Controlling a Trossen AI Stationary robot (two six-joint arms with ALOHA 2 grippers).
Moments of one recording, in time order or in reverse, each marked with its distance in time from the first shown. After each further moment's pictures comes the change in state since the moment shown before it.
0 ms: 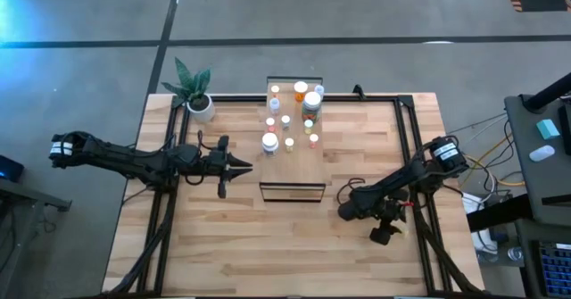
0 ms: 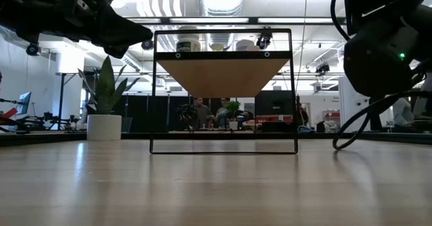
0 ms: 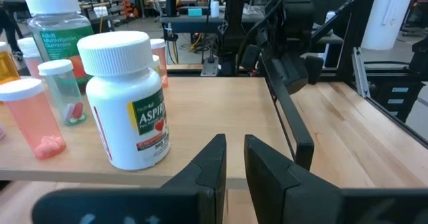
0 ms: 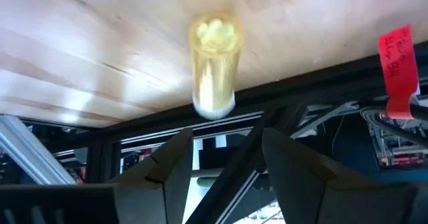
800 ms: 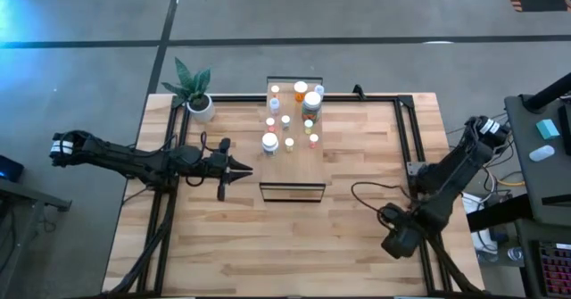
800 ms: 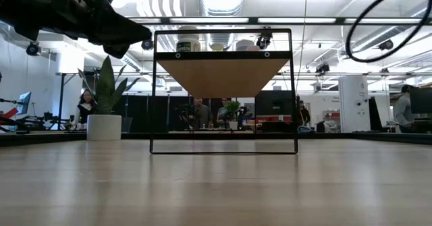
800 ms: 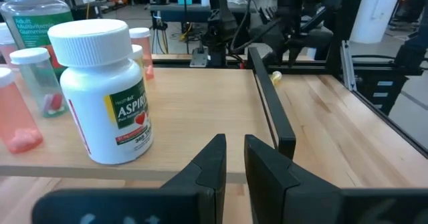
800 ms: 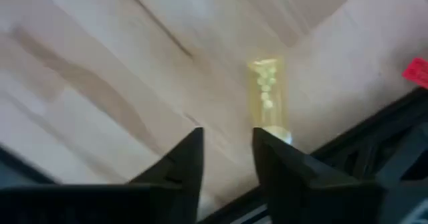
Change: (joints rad) left arm -0.026 0.003 0.031 -0.072 0.011 -0.031; right arm 0.524 -0.511 -0.114 0.362 0.551 0.955
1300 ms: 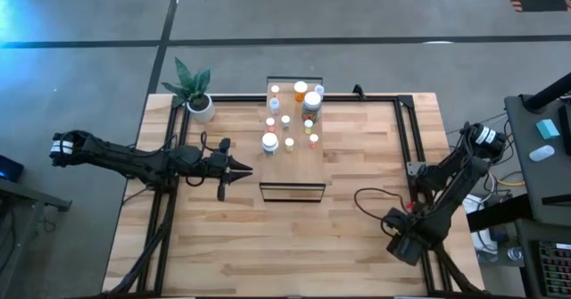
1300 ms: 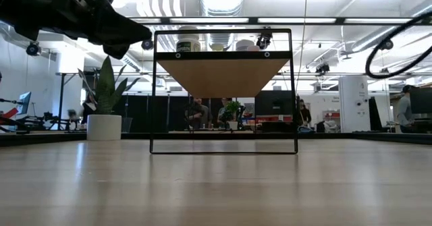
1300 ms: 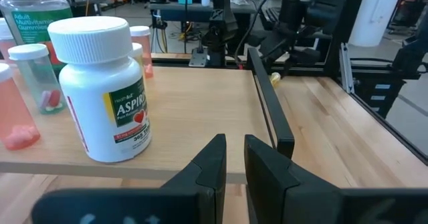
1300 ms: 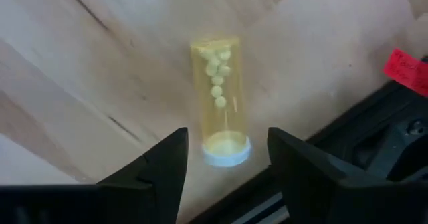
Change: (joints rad) left arm -0.001 0.000 0.000 0.000 0.000 -0.021; right arm 0.114 0.121 -0.052 0.009 0.005 0.037
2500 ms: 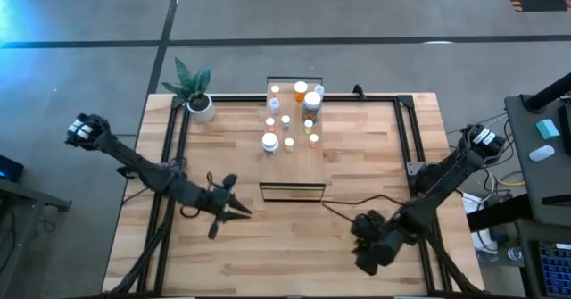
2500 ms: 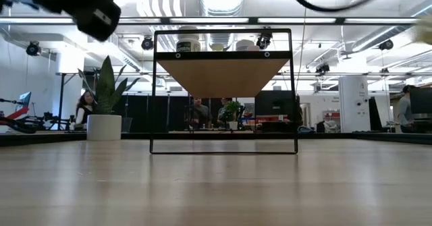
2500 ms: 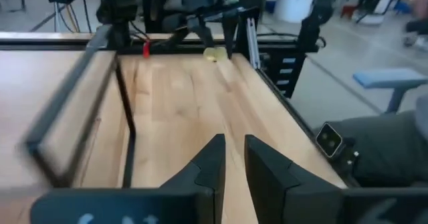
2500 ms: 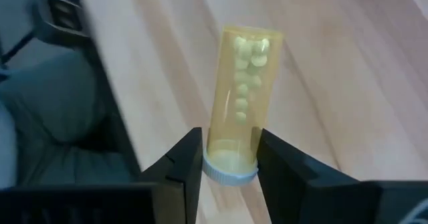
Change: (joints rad) left arm -0.458 0.196 0.123 -0.009 -0.183 -0.129; right arm -0.230 0.018 0.181 0.427 0.290 -0.466
